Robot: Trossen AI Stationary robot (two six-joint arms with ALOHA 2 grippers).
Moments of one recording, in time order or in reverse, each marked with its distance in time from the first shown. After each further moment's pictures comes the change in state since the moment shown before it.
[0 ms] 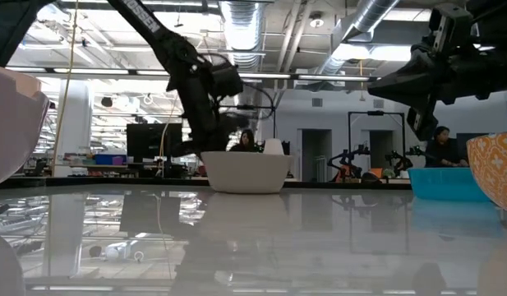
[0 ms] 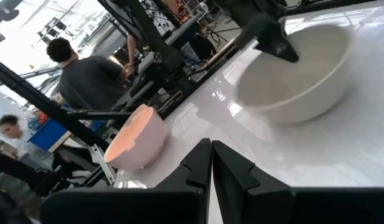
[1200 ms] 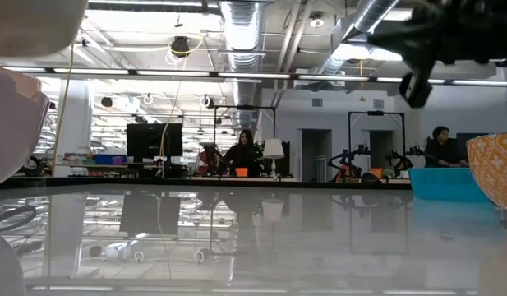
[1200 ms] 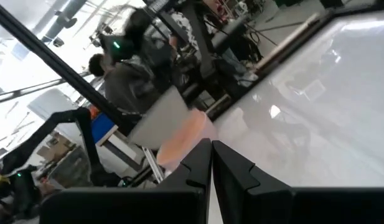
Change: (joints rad) left arm -1.256 -0.898 -0.340 -0.496 -0.471 -0.717; right arm 0.109 0.000 0.128 -0.003 -0.014 -0.016
